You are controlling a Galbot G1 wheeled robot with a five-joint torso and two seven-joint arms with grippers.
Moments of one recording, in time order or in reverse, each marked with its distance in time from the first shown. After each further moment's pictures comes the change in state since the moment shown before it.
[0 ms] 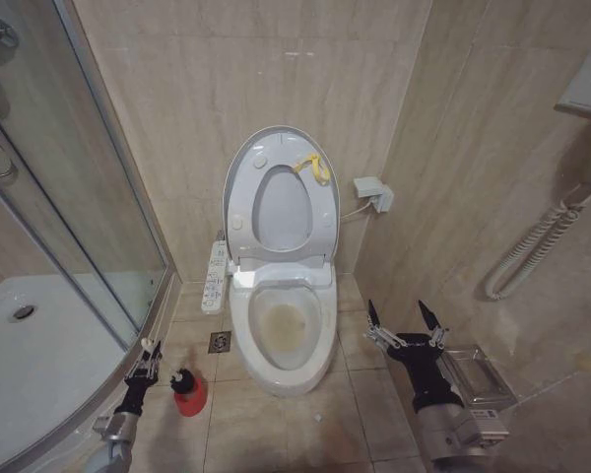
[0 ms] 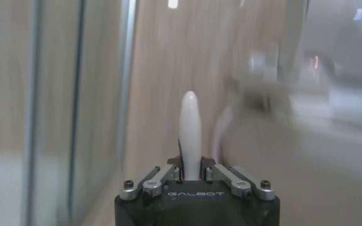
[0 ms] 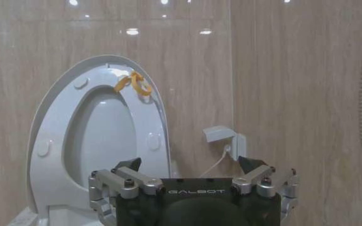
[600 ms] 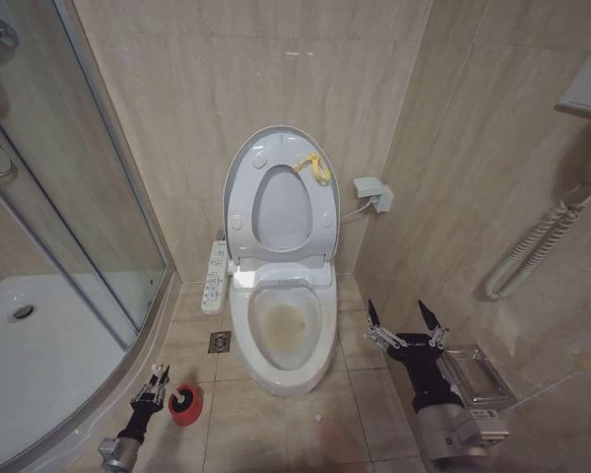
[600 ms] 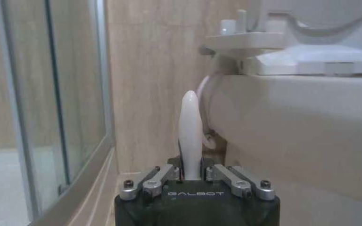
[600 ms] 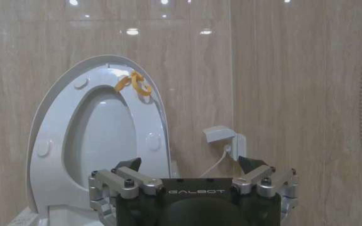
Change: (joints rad) left arm 0.077 -0.013 -0.019 -0.013 0.210 -0.004 -0.083; right arm 0.000 0.000 0.000 0.000 0.000 0.000 0.000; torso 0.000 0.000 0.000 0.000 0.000
